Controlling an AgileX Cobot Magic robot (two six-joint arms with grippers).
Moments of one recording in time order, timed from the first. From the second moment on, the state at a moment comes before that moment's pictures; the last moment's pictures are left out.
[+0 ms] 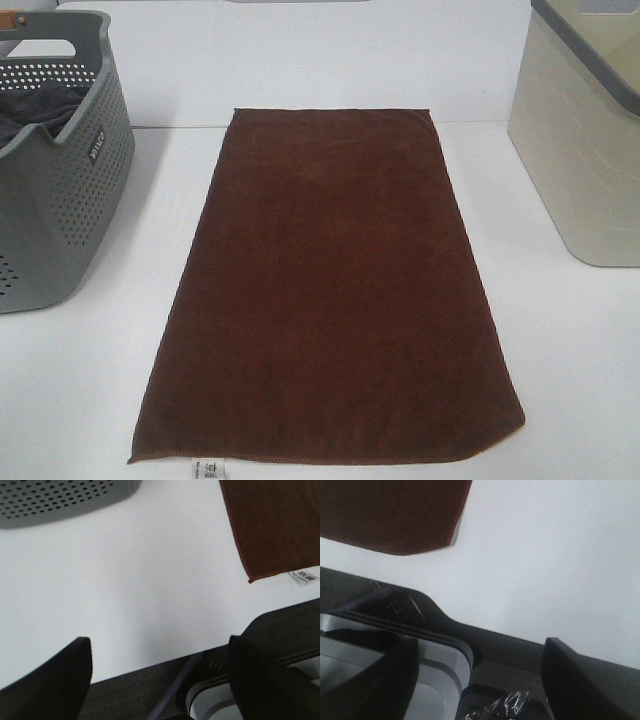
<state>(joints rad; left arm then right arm) -0.30 0.52 -0.58 0.05 1.12 -0.13 0.21 0.64 -0.57 0.12 1.14 -0.05</state>
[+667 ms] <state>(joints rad) -0.30 0.33 -0.55 -0.10 0.97 0.06 0.21 0.11 -0.50 0.08 1.07 -0.05</state>
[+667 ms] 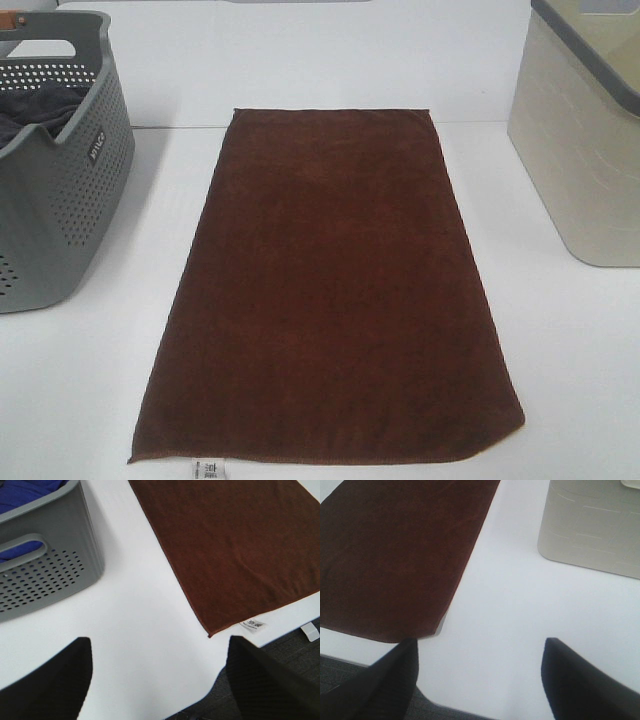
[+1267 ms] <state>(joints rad) -0.30 0.33 -0.53 -0.18 1.03 0.23 0.21 0.11 -0.50 0.07 1.07 -0.05</state>
